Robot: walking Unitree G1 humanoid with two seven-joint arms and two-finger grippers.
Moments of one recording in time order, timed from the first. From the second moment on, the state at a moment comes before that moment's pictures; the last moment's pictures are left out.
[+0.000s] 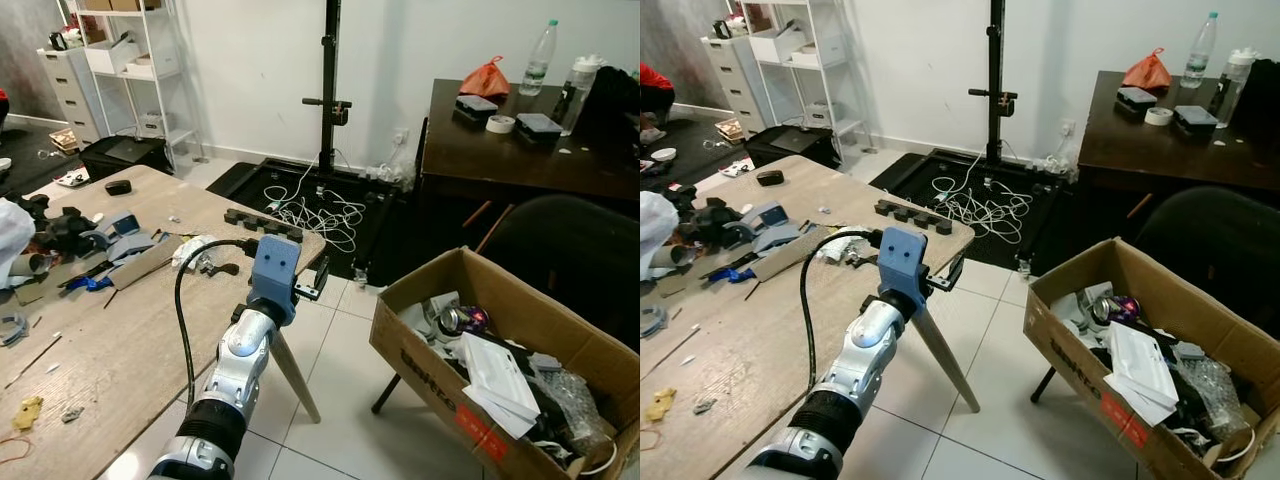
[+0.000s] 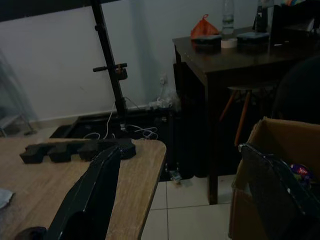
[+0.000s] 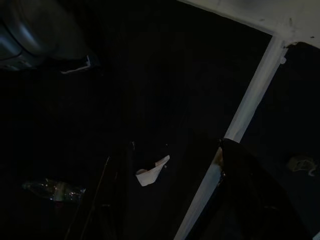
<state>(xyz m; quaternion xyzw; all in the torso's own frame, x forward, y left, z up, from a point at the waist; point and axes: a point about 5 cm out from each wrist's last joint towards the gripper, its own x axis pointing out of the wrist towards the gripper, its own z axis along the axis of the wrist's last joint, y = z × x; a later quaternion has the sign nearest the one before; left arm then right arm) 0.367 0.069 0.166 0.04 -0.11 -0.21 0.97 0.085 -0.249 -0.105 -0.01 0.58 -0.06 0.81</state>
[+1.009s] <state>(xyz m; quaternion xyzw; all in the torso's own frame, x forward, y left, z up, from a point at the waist) 0.404 0.086 0.223 0.06 -0.14 -0.08 0.99 0.055 -0.243 -0.110 0.00 0.59 -0.05 0.81</state>
